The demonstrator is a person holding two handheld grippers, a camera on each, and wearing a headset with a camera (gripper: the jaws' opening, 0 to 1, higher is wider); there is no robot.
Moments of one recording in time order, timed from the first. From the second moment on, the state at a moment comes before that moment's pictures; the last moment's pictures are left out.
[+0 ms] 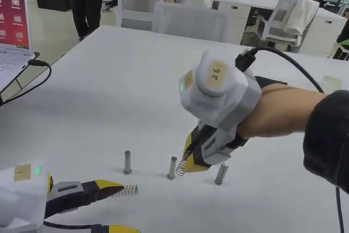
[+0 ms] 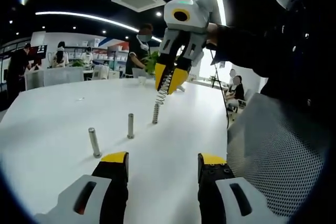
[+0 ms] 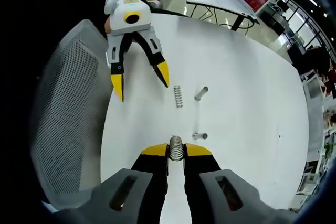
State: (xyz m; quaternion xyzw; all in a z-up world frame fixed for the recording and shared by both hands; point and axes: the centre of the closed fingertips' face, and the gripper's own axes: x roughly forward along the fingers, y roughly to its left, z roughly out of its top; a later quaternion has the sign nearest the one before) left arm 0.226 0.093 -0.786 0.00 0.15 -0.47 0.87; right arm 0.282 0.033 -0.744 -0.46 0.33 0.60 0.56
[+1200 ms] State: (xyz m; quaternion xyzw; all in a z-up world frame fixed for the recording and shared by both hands) left arm 0.231 0.112 -0.792 -0.02 0.16 -0.44 0.88; right arm 0.334 0.047 -0.776 -0.49 0.37 0.58 0.54
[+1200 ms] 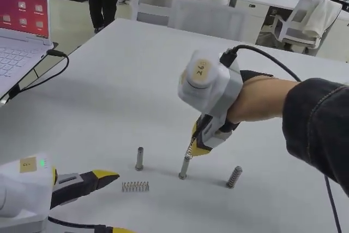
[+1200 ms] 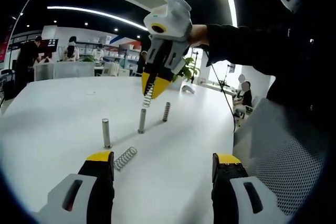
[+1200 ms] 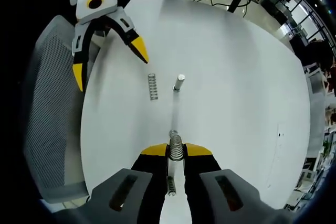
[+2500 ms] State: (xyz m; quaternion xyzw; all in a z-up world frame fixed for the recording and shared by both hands) left arm 0.236 0.119 -0.799 -0.03 0.17 -0.43 0.89; right arm 0.336 0.050 -0.814 -0.50 0.39 0.57 0.52
